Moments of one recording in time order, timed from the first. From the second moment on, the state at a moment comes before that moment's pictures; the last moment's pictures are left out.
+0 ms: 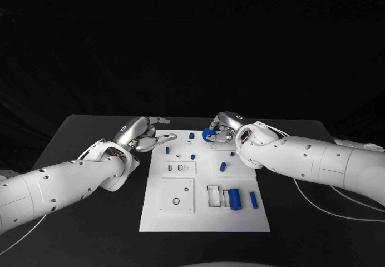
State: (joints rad) left arm 1.23 -0.71 -0.22 1.32 -1.04 -0.73 0.36; left_hand 1.16 0.02 -0.10 0.29 0.06 0.79 0.19 0.09 0.09 1.47 0.13 1.57 1.31 1.47 0.08 1.57 1.31 0.01 1.47 0.18 1.57 1.31; right arm 1.23 -0.56 -0.17 1.16 -1.35 -0.51 -0.17; right_hand 1.24 -0.08 0.26 0.05 0.35 1.08 0.17 0.10 0.27 1.47 0.04 1.57 1.31 1.46 -0.02 1.57 1.31 0.01 1.47 0.10 1.57 1.31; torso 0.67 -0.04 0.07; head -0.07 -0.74
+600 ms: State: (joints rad) left arm 1.23 -0.71 -0.22 1.31 -1.04 -0.73 0.36; left_hand 1.16 0.02 -0.10 0.29 0.06 0.79 0.19 0.09 0.09 1.47 0.13 1.57 1.31 1.47 0.08 1.57 1.31 0.01 1.47 0.18 1.57 1.31; right arm 1.23 -0.46 -0.17 1.12 -1.35 -0.49 -0.14; right_hand 1.24 -0.08 0.26 0.05 0.34 1.08 0.17 0.09 0.26 1.47 0.04 1.57 1.31 1.46 -0.02 1.57 1.31 0.01 1.47 0.10 1.57 1.31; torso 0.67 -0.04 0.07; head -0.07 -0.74
